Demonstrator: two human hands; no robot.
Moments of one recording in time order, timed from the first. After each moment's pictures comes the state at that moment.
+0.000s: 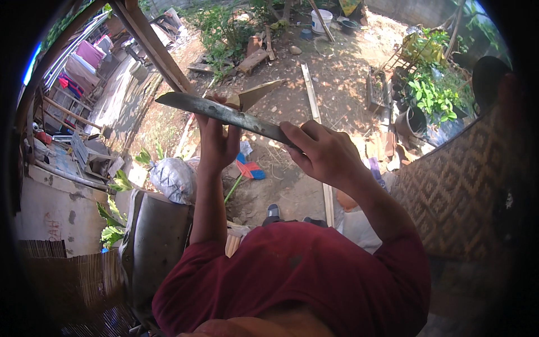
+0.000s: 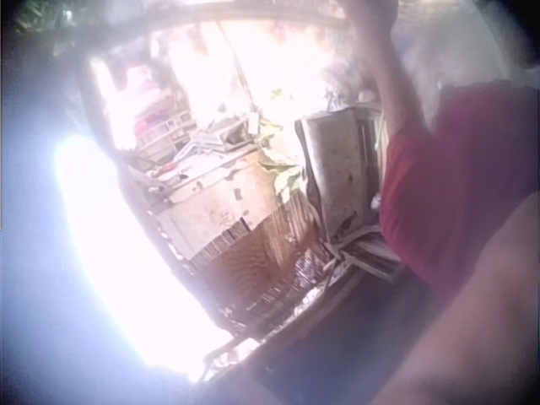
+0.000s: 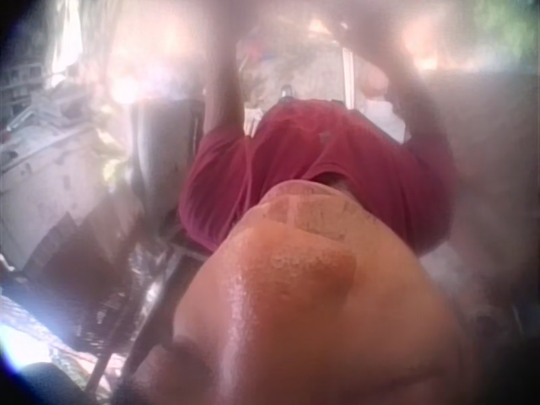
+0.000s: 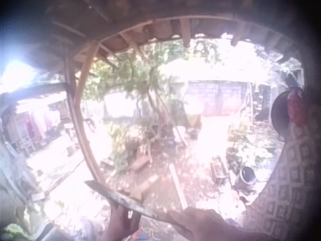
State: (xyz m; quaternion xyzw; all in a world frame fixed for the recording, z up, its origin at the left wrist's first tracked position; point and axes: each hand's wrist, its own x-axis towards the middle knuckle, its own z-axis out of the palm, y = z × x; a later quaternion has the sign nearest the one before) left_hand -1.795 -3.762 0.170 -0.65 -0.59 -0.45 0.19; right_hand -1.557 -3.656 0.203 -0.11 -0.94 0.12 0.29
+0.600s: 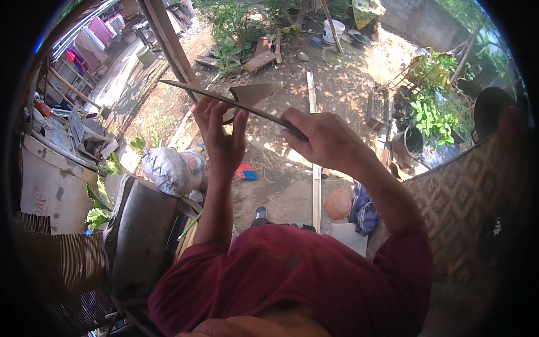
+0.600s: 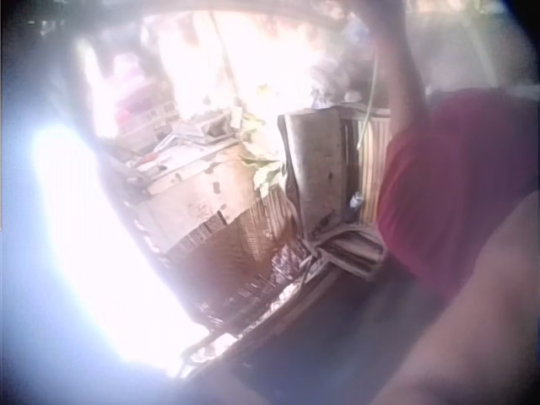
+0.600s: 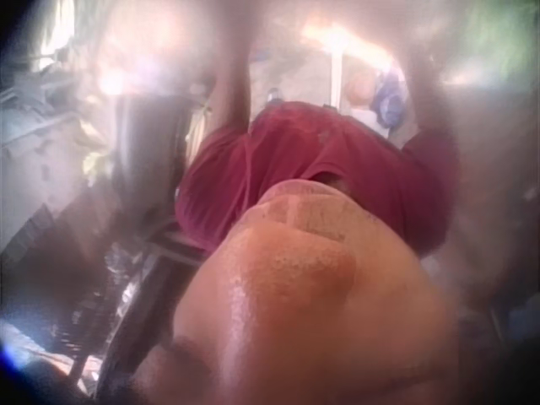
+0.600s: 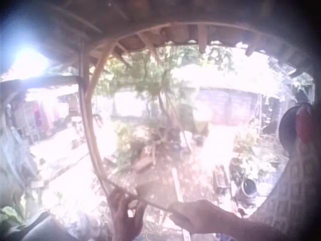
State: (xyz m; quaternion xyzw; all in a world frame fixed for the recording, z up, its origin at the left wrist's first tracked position) left_hand -1.759 -3.753 0.168 -0.45 -0.63 -0.60 0.21; right_hand -1.580 -3.625 0.241 -0.06 -0.95 0.23 0.18
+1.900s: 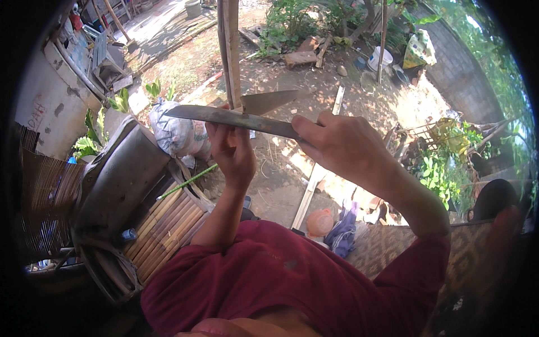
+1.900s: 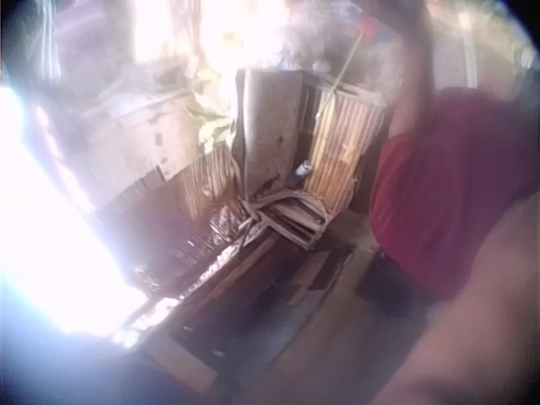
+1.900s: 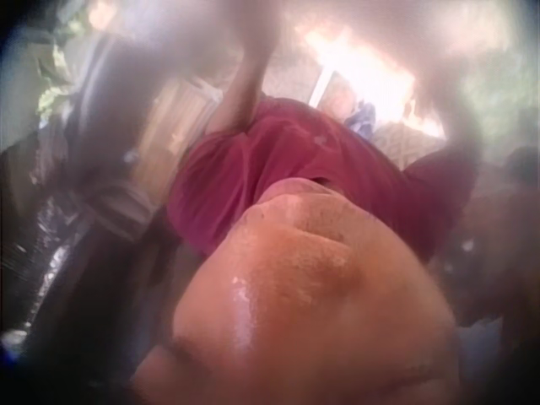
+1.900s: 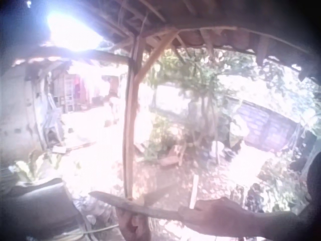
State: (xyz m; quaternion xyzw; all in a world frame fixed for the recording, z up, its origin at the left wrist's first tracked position) left_hand -1.752 -3.782 0.123 -0.23 -0.58 -0.74 0.24; right_hand -1.643 -3.637 0.279 0.10 -0.99 -0.05 0.08
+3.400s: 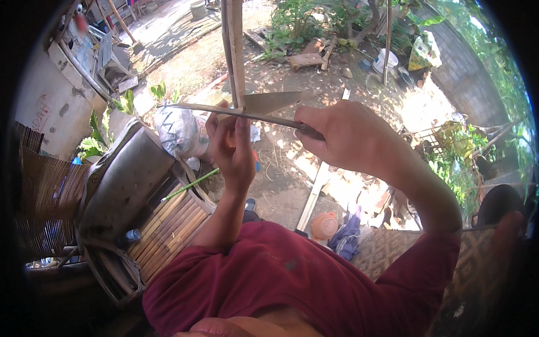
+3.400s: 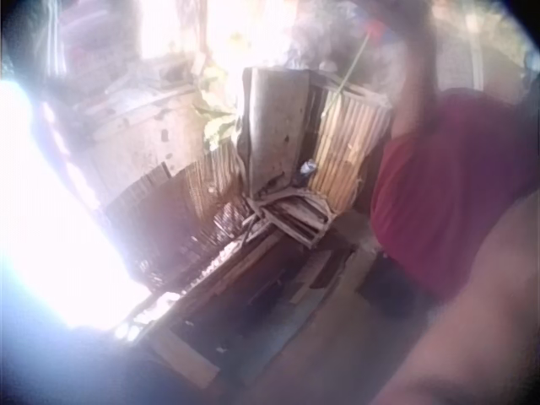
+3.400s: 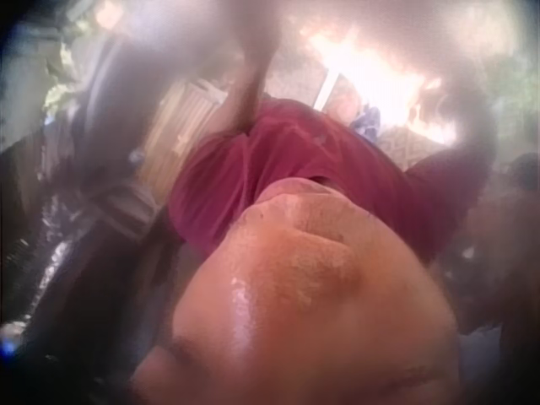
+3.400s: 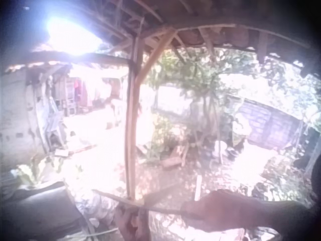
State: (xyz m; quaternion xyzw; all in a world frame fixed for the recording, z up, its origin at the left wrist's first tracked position) left_hand -1.758 -3.782 0.141 -0.23 -0.59 -0.75 0.20; right_hand -1.668 -3.628 0.310 0.06 -0.99 0.10 -0.03
